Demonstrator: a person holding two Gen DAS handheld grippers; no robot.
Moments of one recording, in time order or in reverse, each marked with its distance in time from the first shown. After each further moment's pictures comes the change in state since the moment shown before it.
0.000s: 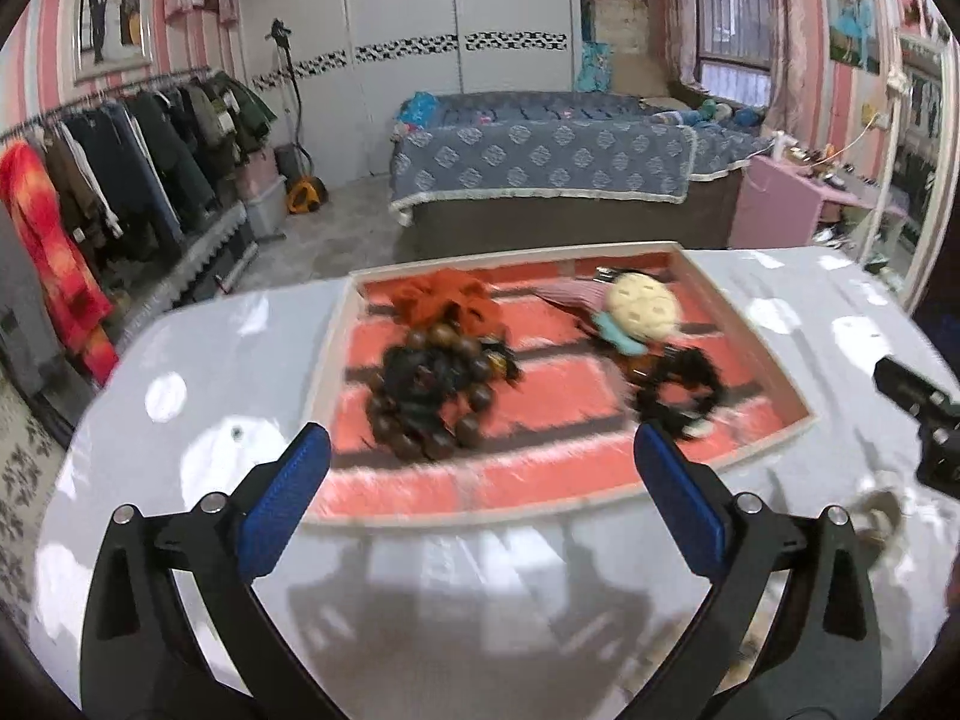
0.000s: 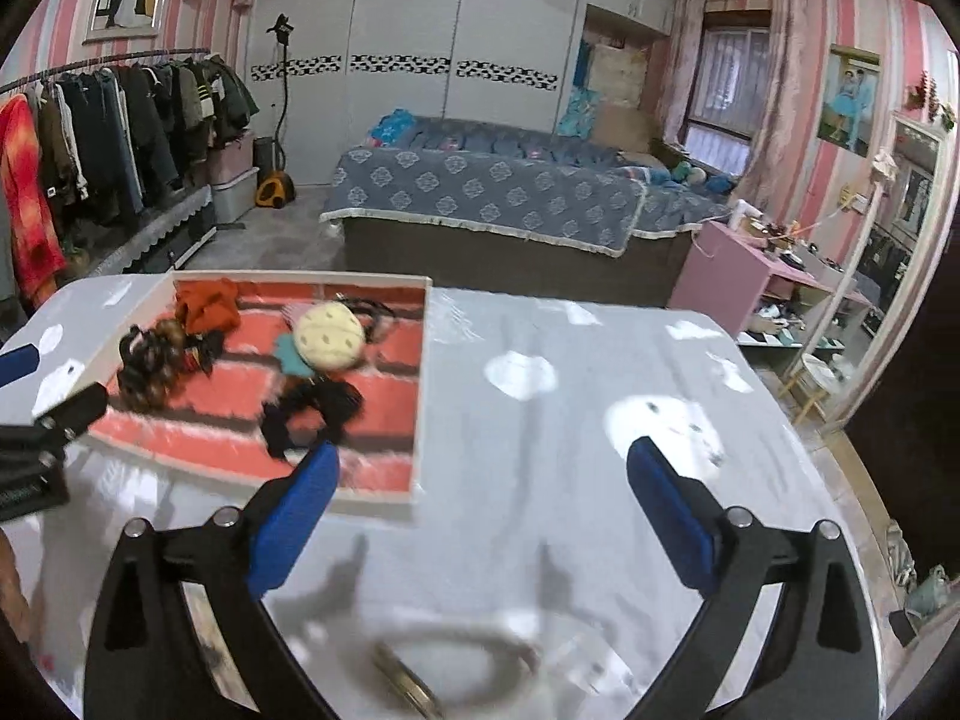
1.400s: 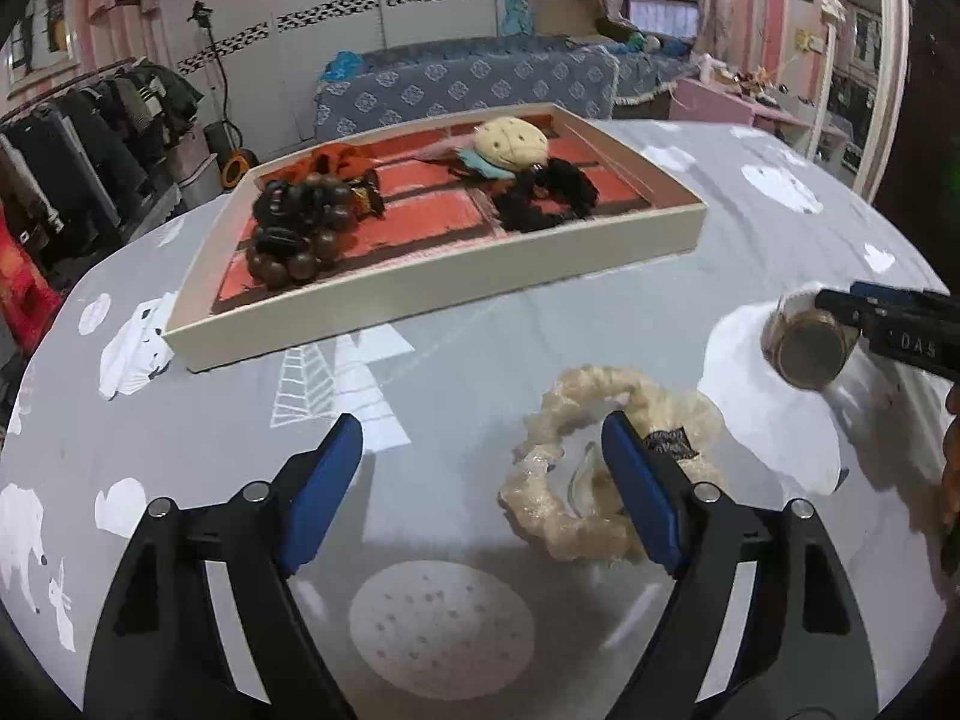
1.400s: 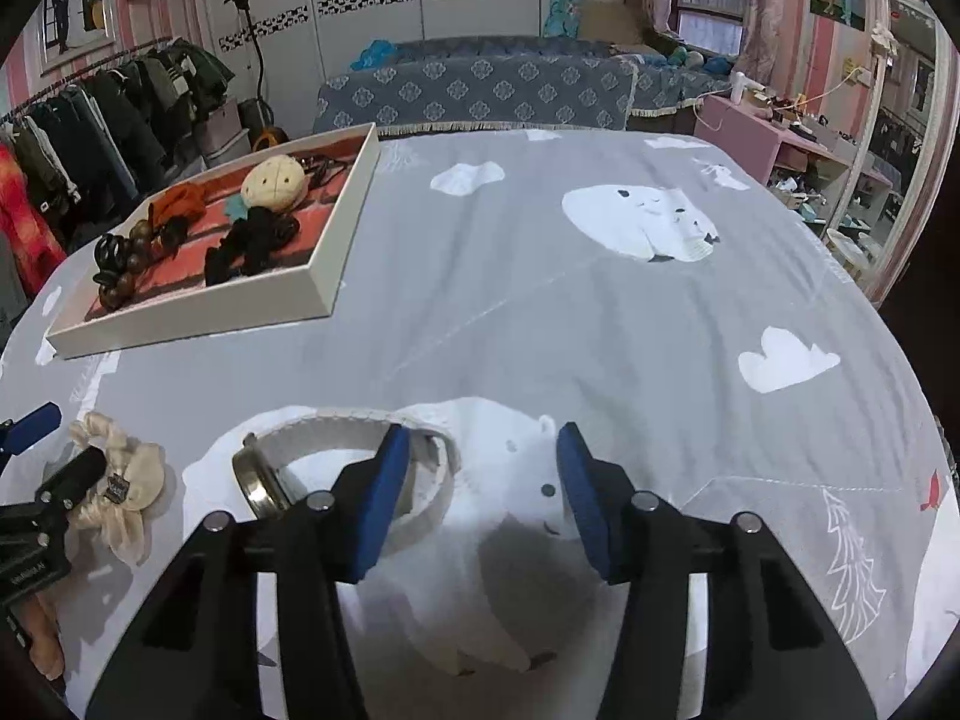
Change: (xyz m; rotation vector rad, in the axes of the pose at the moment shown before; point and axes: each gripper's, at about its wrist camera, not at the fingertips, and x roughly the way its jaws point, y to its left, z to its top) left arm -0.004 -0.052 -0.095 0.142 0.126 -0.108; right arm 0.035 -0.051 -0.090 0.141 0.225 0.092
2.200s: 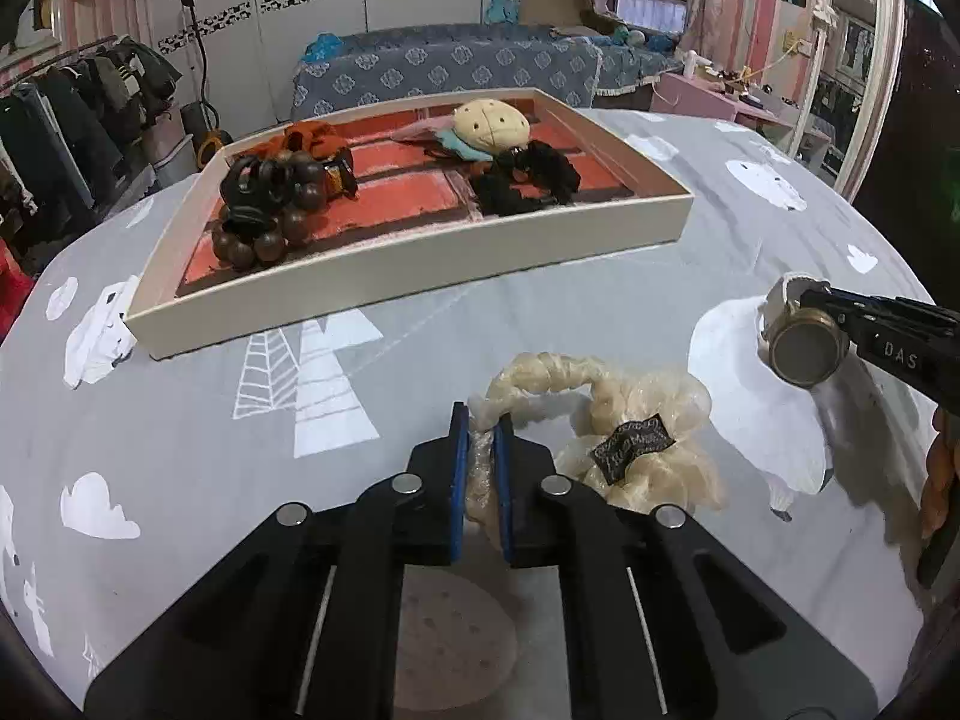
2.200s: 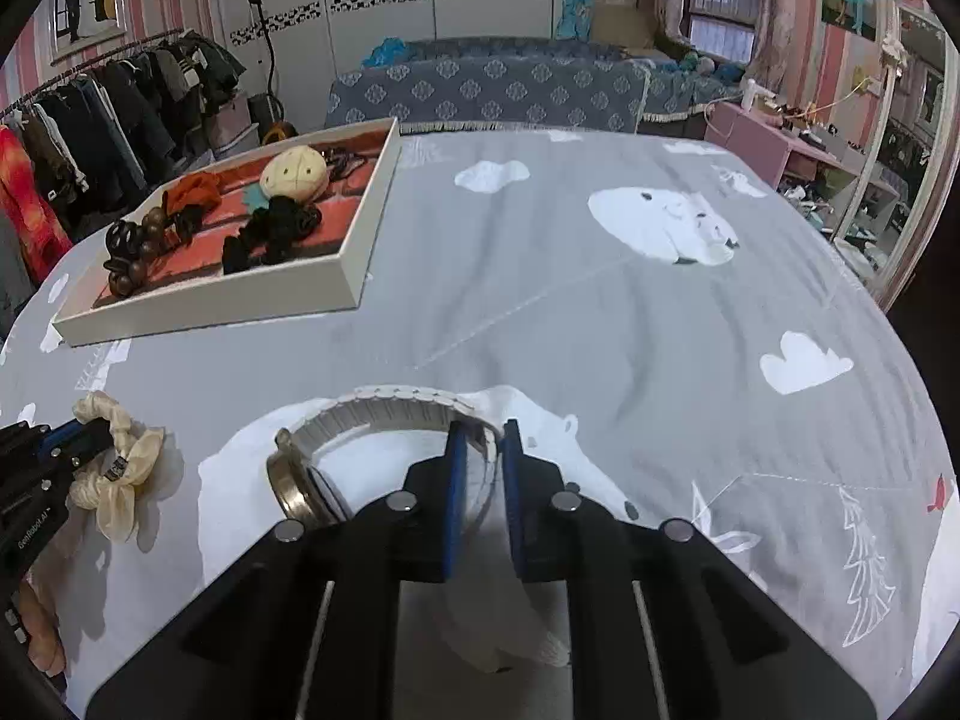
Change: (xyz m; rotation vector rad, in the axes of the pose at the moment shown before) left arm 0.007 0.004 0.000 -0.032 0.023 -0.075; right arm -0.004 0.012 -0.003 -0.026 -0.016 0.004
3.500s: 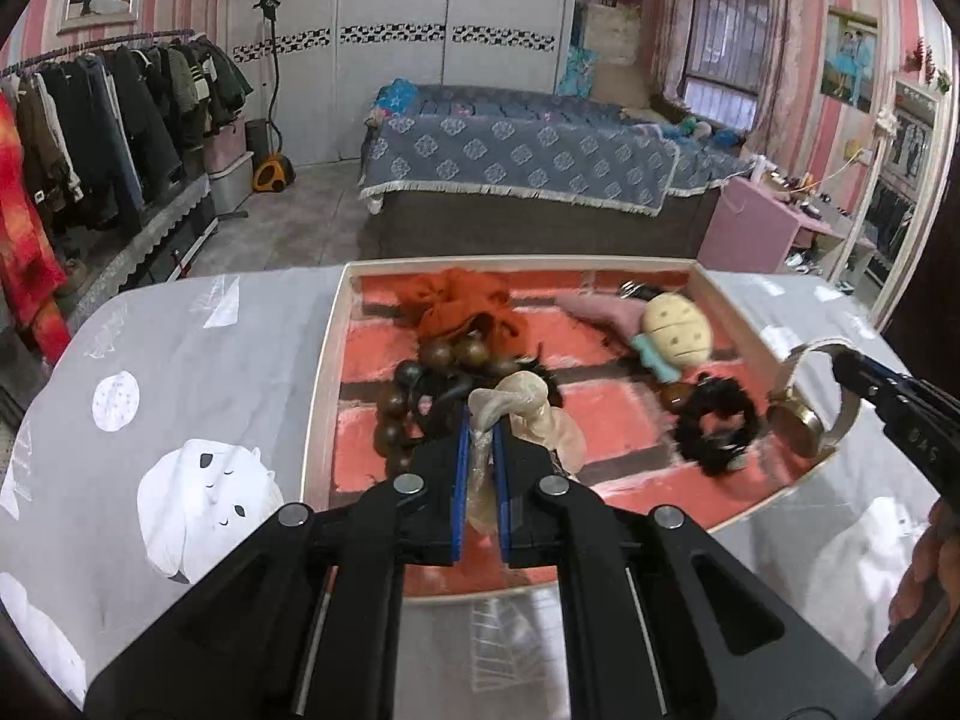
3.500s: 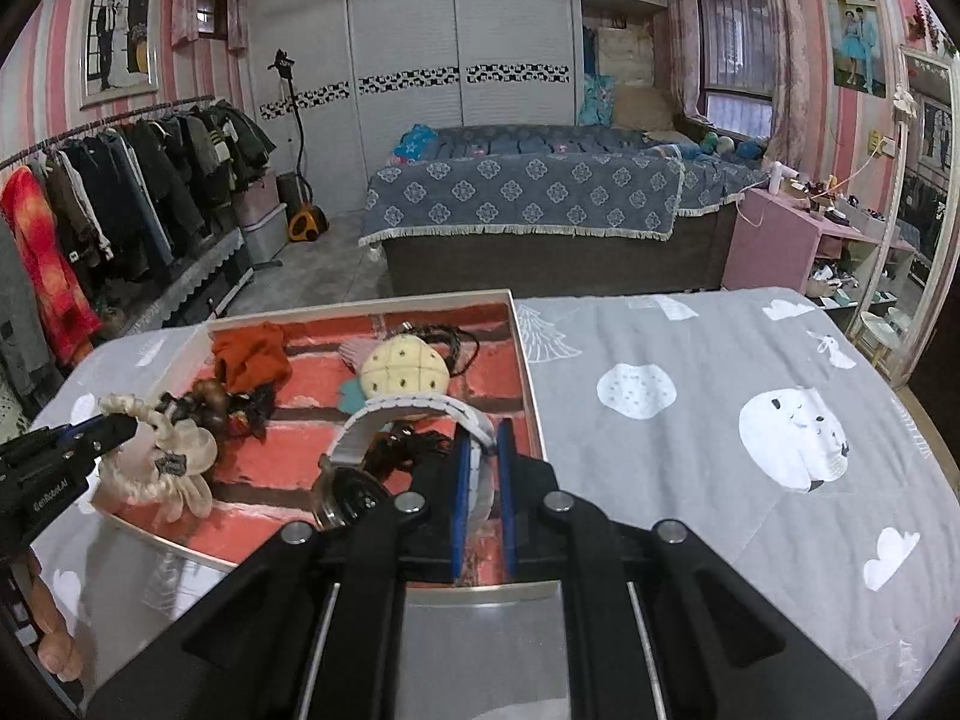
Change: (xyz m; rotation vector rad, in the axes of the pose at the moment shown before) left arm 0.021 0.119 0.102 -0.160 -0.145 0.061; right arm 0.021 0.093 0.098 0.001 -0.213 0.049
